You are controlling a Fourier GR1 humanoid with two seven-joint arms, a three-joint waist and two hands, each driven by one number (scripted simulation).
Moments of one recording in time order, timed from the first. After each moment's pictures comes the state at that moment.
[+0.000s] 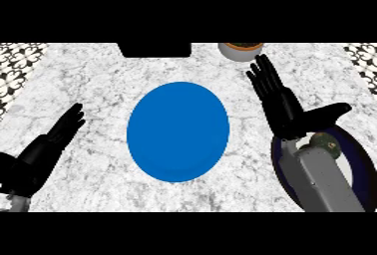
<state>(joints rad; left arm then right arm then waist) 0.00 0.62 -0.24 -1.67 0.35 0.10 0.09 -0.41 -0.19 0.20 -1.38 -0.42 -0.08 -0.10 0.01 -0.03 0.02</state>
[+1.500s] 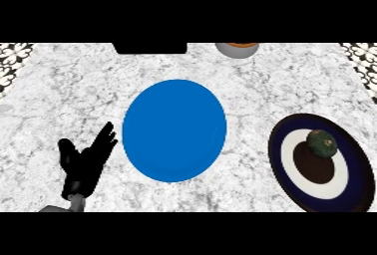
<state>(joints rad) -0.01 0.31 -0.28 -1.44 0.35 0.24 0.18 0.18 -0.83 -0.27 -1.44 -0.10 -0.16 -0.13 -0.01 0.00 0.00</state>
